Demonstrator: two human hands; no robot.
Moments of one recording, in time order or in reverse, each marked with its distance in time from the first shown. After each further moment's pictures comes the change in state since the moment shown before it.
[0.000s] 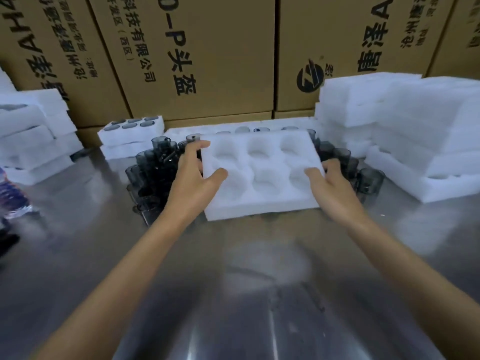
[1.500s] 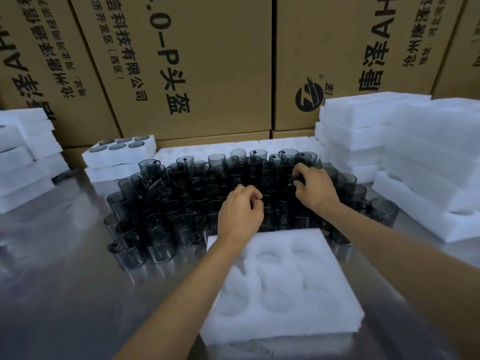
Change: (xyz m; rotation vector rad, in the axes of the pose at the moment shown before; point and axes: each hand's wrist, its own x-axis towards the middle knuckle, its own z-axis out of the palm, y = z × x) left_hand 0.083 -0.047 0.134 0.311 0.039 0.184; right_hand 0.167 0.038 0.030 -0.619 0.045 -0.257
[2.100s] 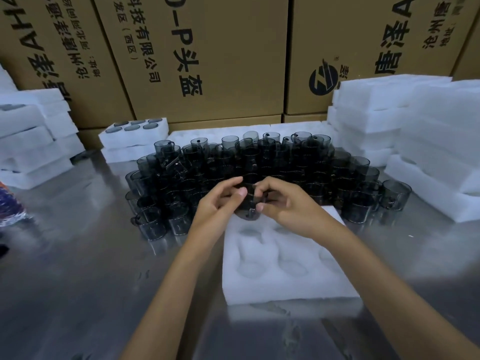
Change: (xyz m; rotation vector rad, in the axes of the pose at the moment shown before) left_hand -0.071 -0.018 -0.091 -0.782 -0.125 -0.281; right_hand -0.119 -0.096 -0.018 0.843 -0.345 -0.220
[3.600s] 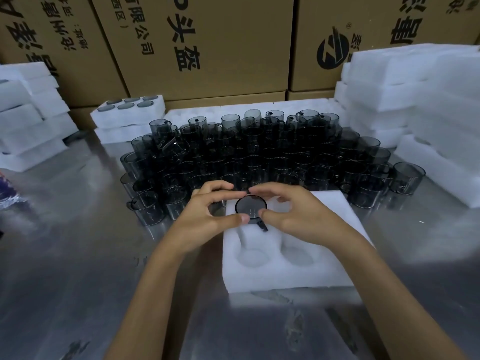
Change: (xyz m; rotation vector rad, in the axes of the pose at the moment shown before) left_hand -0.005 -0.018 -0.035 0.404 -0.213 -0.021; right_hand -0.012 0.026 0.007 -0.216 -0.076 0.105
